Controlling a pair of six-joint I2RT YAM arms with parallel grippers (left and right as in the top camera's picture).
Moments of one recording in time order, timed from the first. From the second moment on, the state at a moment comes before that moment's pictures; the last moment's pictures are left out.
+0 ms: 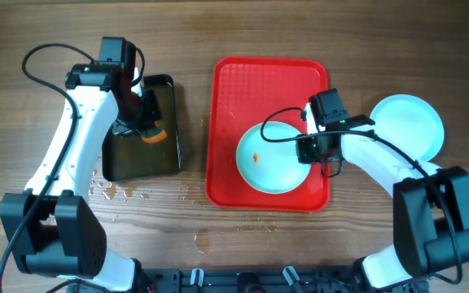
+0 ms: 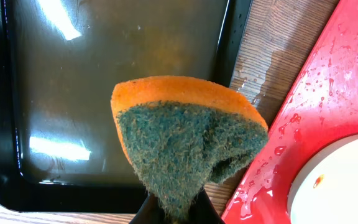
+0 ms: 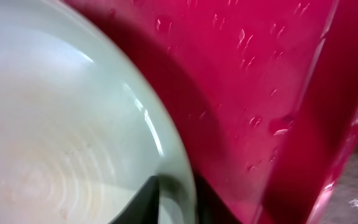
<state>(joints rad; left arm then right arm) -0.07 1.70 1.40 -1.10 0.10 -0.38 0.26 1.71 0.90 -0.56 -0.10 0.17</state>
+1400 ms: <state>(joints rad) -0.06 1.71 1.01 -0.74 -0.01 -0.39 0.26 1.71 0.91 -0.57 -0.08 0.34</state>
